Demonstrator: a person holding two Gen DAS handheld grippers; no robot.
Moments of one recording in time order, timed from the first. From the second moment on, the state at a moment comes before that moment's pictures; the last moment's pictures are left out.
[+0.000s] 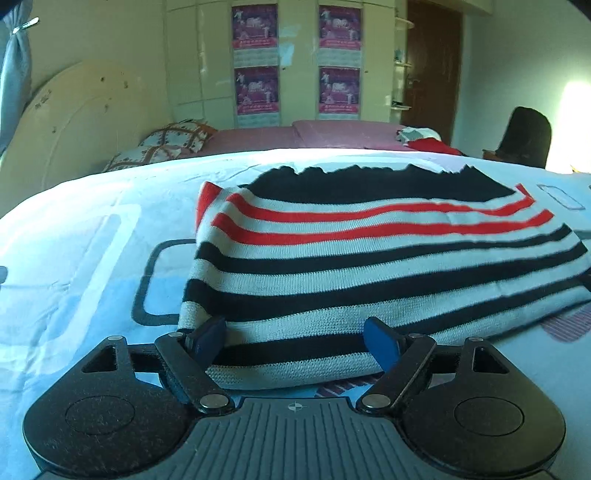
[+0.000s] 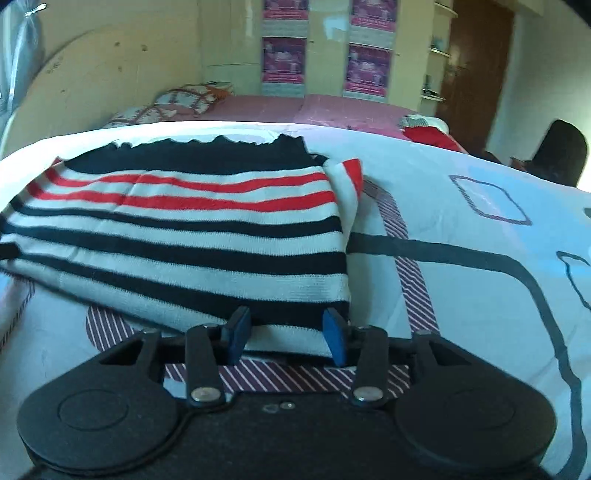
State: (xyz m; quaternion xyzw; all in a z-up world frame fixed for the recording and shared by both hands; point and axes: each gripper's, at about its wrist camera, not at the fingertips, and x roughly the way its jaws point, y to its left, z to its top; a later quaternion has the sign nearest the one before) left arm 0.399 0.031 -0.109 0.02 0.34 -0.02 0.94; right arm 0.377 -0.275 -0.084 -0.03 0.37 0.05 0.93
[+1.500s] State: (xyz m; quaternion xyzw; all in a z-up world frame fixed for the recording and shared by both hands) left arm 0.412 0.107 -0.177 -0.45 0.27 0.01 0.85; right arm 0.404 -0.185 -0.059 0.08 0.34 0.15 0.92
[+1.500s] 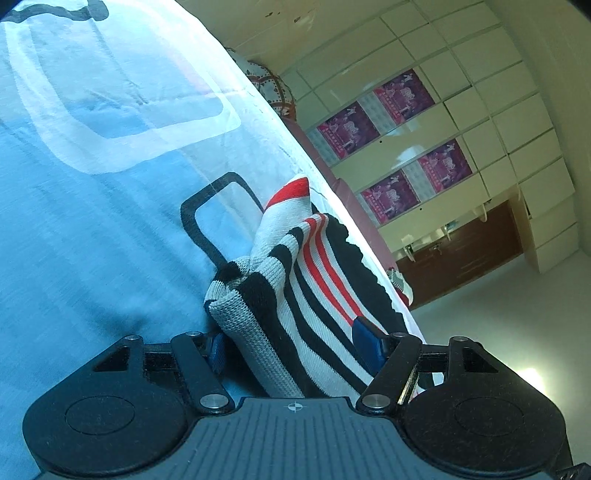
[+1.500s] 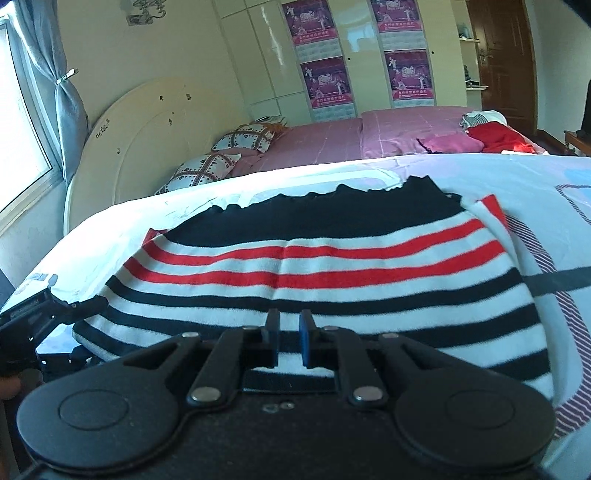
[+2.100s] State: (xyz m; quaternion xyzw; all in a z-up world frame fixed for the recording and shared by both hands) left arm 0.445 0.117 -0.199 -0.47 0.24 0.02 0.85; right arm 0.462 -0.159 -0.087 0.03 0.37 0.16 0.91
